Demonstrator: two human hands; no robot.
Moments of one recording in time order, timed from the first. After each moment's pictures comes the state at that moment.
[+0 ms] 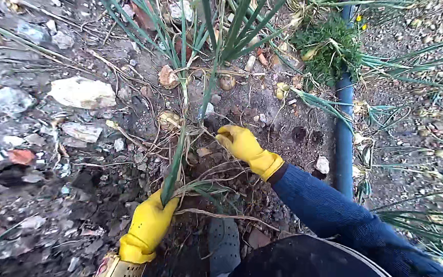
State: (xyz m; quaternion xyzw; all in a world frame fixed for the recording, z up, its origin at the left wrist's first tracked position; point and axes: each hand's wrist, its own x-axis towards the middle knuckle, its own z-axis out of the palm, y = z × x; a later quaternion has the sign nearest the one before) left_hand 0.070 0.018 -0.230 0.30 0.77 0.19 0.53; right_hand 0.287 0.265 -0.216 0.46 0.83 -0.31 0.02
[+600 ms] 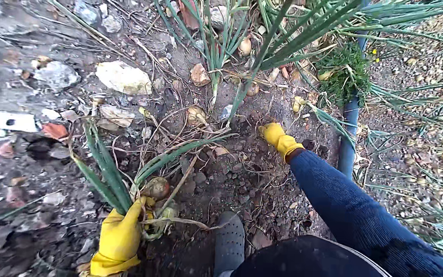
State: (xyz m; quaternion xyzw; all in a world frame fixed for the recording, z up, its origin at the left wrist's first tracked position) left_hand 0.018 -0.060 -0.277 0.04 0.69 0.57 0.44; right_hand 0.326 0.362 -0.268 0.66 0.67 -0.24 0.22
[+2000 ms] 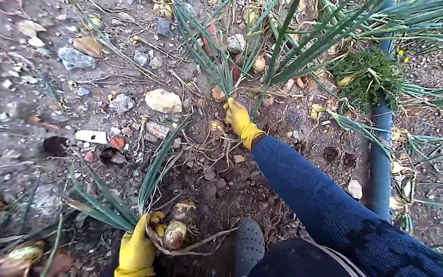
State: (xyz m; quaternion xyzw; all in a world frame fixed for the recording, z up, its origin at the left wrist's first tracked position) left_hand 0.004 -0.111 -0.257 -0.04 0.66 0.63 0.41; right_hand 0.104 0.333 -0.291 0.50 0.52 -0.65 -0.24
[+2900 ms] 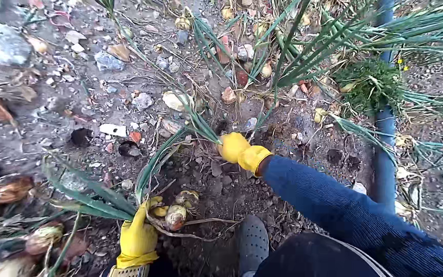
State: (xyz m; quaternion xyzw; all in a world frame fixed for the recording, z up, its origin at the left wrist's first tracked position) left_hand -0.016 -0.112 -0.260 -0.02 0.62 0.70 0.35; right_hand 0.110 0.217 -0.216 0.39 0.86 -0.25 0.21
